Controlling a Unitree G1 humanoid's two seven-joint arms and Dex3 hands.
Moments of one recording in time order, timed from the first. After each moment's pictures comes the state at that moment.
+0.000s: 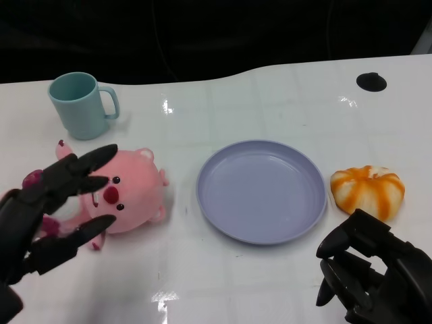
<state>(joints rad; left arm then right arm) 0.14 0.32 0.20 -0.27 0.01 -0.18 -0.35 0.37 -0.13 0.07 -0.57 0.22 0.23 0.24</state>
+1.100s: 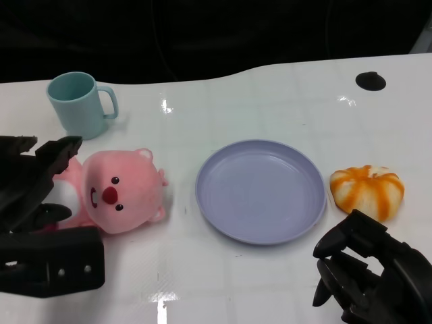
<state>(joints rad) -0.13 0.61 -0.07 -0.12 0.83 0.08 -0.32 0.37 -0.11 0.08 -0.58 0.22 0.25 0.23</state>
